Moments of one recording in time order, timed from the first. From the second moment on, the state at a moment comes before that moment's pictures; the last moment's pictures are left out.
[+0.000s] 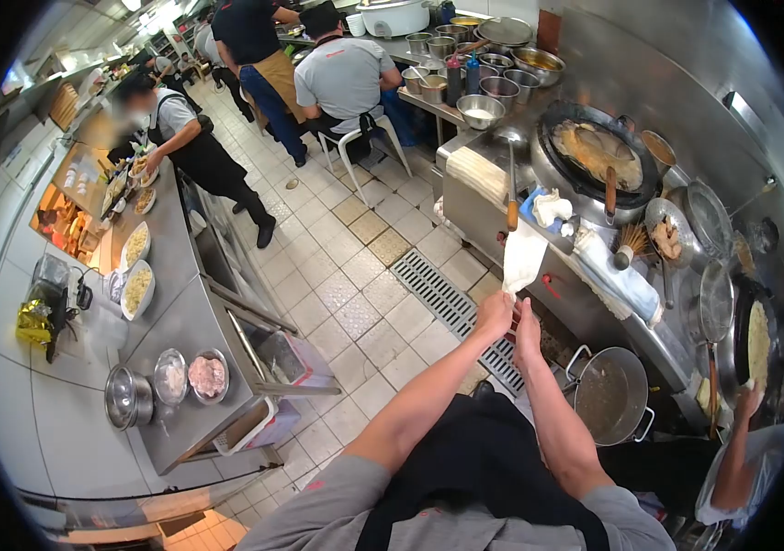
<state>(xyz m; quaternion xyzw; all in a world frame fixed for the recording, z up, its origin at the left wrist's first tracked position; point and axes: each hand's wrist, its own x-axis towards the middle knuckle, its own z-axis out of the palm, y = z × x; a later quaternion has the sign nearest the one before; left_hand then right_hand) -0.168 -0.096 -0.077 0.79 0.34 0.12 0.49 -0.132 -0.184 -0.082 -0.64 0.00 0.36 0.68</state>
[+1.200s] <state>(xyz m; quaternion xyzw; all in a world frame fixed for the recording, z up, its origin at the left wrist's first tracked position) -0.178 -0.105 -0.102 0.81 0.37 0.07 0.46 -0.140 -0.218 -0.106 -0.69 0.07 0.36 0.62</state>
